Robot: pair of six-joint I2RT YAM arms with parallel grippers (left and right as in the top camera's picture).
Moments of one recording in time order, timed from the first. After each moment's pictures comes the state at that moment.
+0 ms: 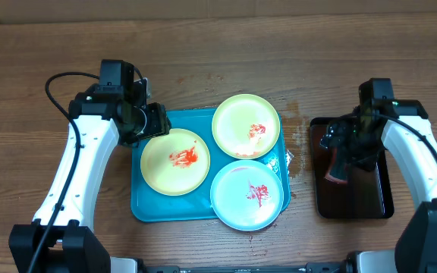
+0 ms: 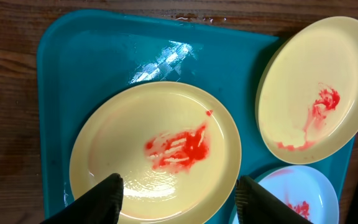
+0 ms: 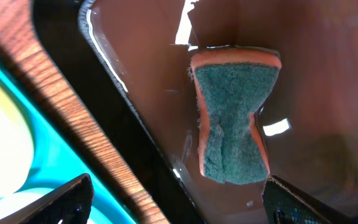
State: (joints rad) left arm -0.05 1.57 1.29 -0.98 0.23 -0.26; right arm -0.04 1.61 1.13 -1.05 -0.15 0.45
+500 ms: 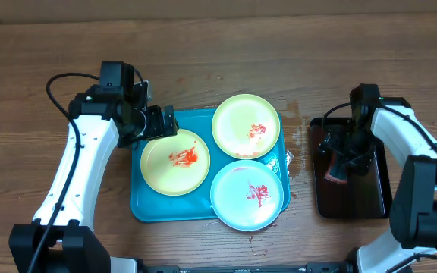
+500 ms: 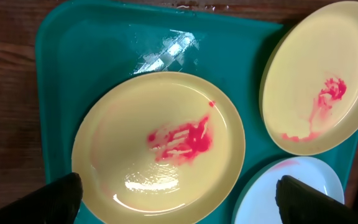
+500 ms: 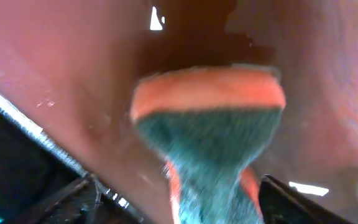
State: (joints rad) left arm -0.05 1.57 1.29 -1.01 0.23 -0.24; right arm -0.07 1.81 1.12 -0.99 -0.11 0.50
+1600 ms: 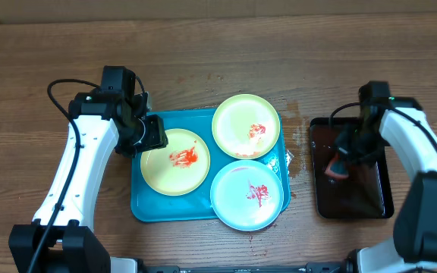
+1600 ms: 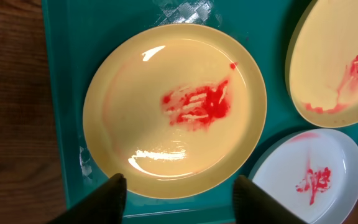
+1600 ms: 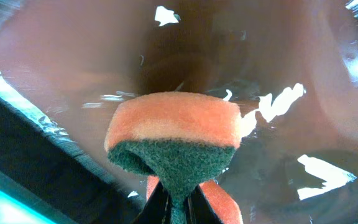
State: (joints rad) left arm -0.05 1.57 1.29 -1.14 0.21 -0.23; right arm -0.08 1.70 1.15 -1.05 -0.08 0.54
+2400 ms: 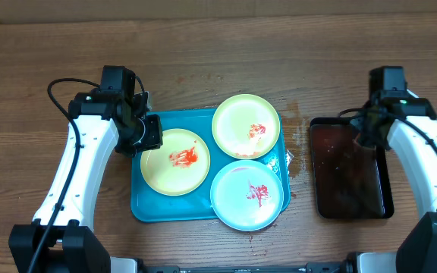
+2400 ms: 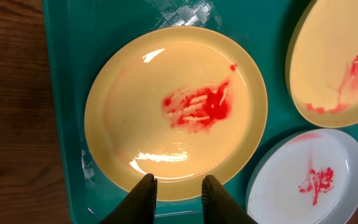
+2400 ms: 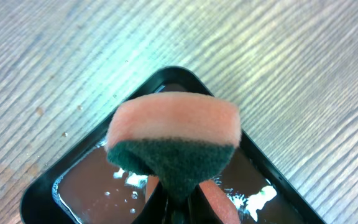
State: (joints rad) left arm -0.05 1.57 1.29 -1.13 0.20 -0.22; right arm -0.03 1.56 1.17 -0.88 0.31 0.66
